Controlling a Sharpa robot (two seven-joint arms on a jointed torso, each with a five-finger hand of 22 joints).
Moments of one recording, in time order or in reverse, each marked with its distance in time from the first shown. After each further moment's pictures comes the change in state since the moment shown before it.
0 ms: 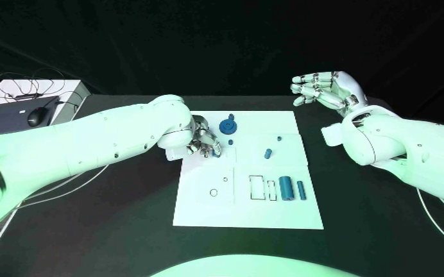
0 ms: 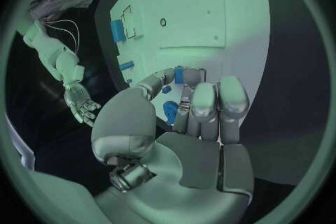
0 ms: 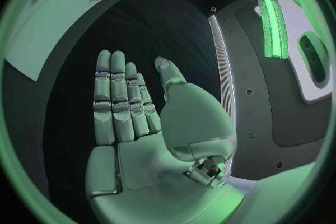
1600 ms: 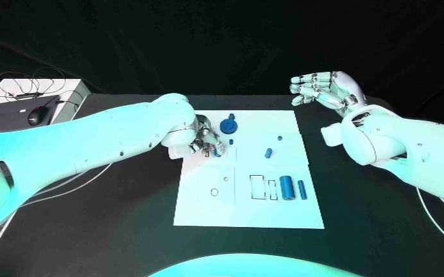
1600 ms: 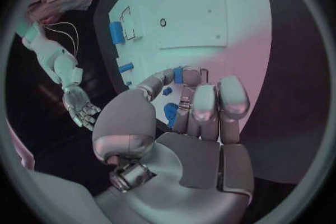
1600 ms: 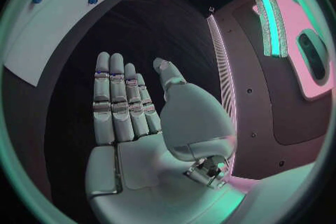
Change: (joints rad) left arm 0.001 0.025 -0.001 -0.021 -0.008 0.024 -0.006; left_hand -0.032 0.032 -0.020 -0.022 -0.012 0.027 0.009 0.007 0.011 0.023 0.023 0.013 0.025 0.004 -0.003 0.030 0.013 -0.016 0.000 0.000 0.000 0.018; right arm 0.000 0.002 0.000 0.001 0.003 0.024 -0.003; right_hand 0.000 0.000 0.024 -0.018 0.046 -0.003 0.003 0.000 0.000 -0.013 0.005 -0.031 -0.001 -0.071 0.014 0.070 -0.057 0.000 -0.045 0.012 0.031 -0.057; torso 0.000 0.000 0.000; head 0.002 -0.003
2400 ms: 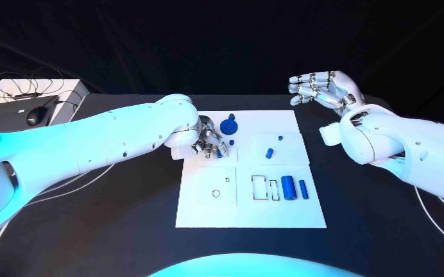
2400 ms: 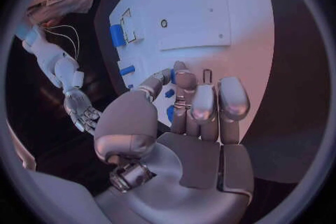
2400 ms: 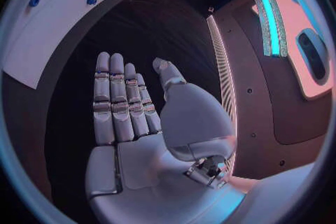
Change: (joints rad) left arm -0.001 0.020 -0.001 -0.001 -0.008 0.010 -0.001; left_hand 0.024 0.004 -0.134 -0.022 -0.012 0.146 -0.097 -0.022 -0.006 0.101 -0.071 0.001 0.012 0.001 0.001 0.012 0.009 0.000 0.004 0.004 0.007 0.011; right arm 0.000 0.002 0.000 -0.001 0.000 0.005 -0.001; right_hand 0.000 0.000 0.006 -0.006 0.011 0.000 0.000 0.000 0.000 0.000 0.000 0.000 0.000 -0.003 -0.004 0.003 -0.004 0.000 0.000 0.000 0.004 -0.004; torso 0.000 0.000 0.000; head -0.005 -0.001
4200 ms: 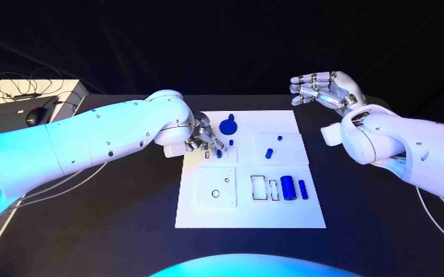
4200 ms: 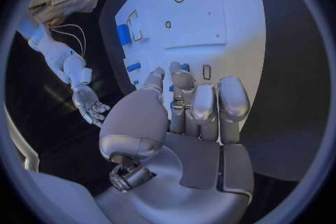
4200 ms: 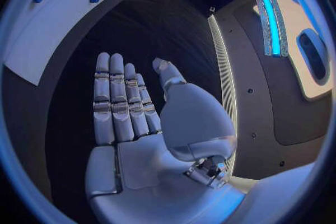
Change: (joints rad) left arm -0.004 -0.068 0.050 0.068 -0.004 0.009 0.009; left_hand 0.144 0.038 -0.564 0.165 -0.023 -0.002 -0.011 0.004 -0.010 -0.004 -0.007 -0.003 -0.008 0.000 0.000 0.000 -0.005 0.000 0.004 -0.004 -0.002 0.010; right arm -0.001 -0.006 0.000 -0.005 0.000 0.000 -0.001; right_hand 0.000 0.000 0.005 0.000 0.000 -0.002 0.002 0.000 0.000 -0.003 0.003 0.000 0.000 -0.004 0.004 0.000 -0.005 0.000 -0.007 0.000 0.003 -0.008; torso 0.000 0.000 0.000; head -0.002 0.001
